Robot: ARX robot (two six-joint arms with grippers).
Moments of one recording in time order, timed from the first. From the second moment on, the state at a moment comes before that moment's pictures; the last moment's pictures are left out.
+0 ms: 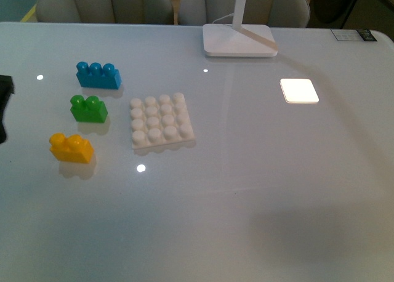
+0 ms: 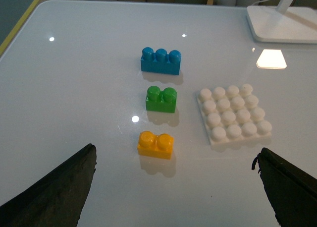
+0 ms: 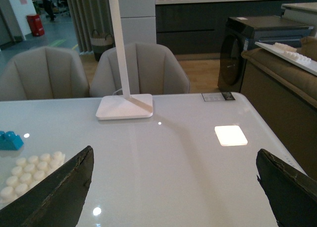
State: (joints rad) left arm -0.26 1.25 0.28 0.49 -0.24 -0.13; right arm 0.00 0.01 0.01 0.00 0.00 0.00
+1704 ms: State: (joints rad) left arm -0.14 2.29 0.79 0.67 -0.13 -0.02; right arm 0.00 0.01 0.01 0.00 0.00 0.00
